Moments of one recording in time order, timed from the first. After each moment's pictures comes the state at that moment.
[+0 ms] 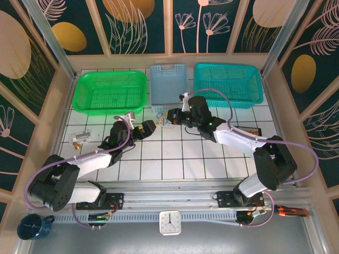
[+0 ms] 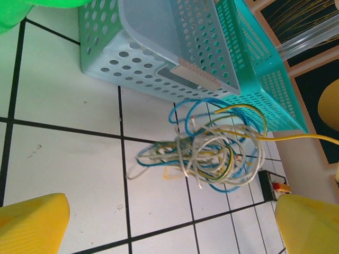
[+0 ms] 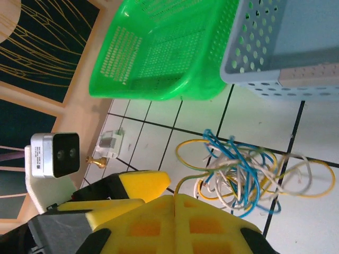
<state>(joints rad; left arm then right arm) -0.50 1.32 0.41 0.52 0.18 -0.86 0.68 1.50 0.93 0.13 -0.32 0.72</state>
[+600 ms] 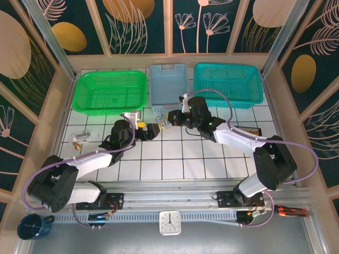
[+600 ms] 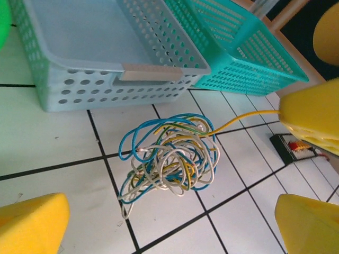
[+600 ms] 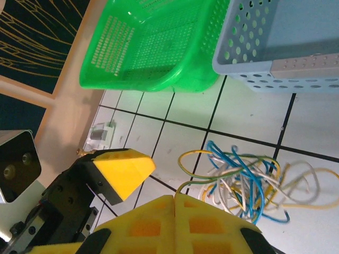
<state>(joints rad) -0.55 1.32 0.44 0.53 0.20 -0.52 0.68 1.50 0.93 0.09 -0.34 0.69</state>
